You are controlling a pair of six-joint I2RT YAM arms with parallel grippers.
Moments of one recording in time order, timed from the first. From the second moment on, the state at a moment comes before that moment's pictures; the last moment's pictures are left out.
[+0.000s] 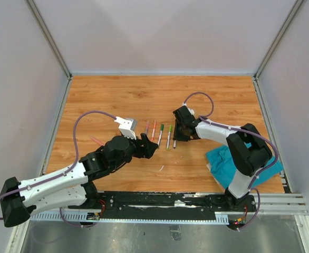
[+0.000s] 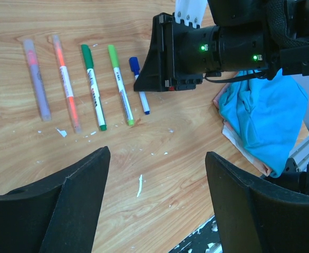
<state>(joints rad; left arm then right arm) -1.01 0.86 0.58 -0.05 -0.35 -0.64 0.61 1.74 1.01 -0.32 0.09 0.70</state>
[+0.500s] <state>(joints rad) -1.01 0.84 0.58 -0.07 -0.37 -0.65 0.61 1.74 1.01 -0.31 0.10 0.70</state>
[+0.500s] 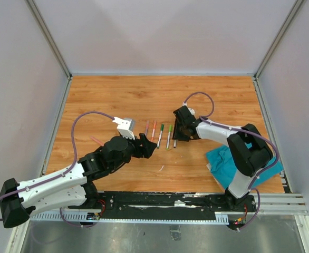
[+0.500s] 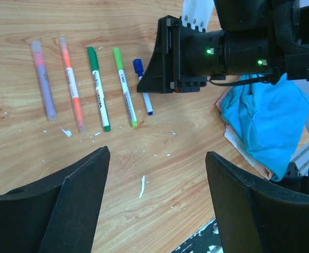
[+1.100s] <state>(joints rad) -0.87 0.98 0.61 -0.22 -0.46 -0.72 0.61 1.14 0.82 -0.36 0.12 0.51</state>
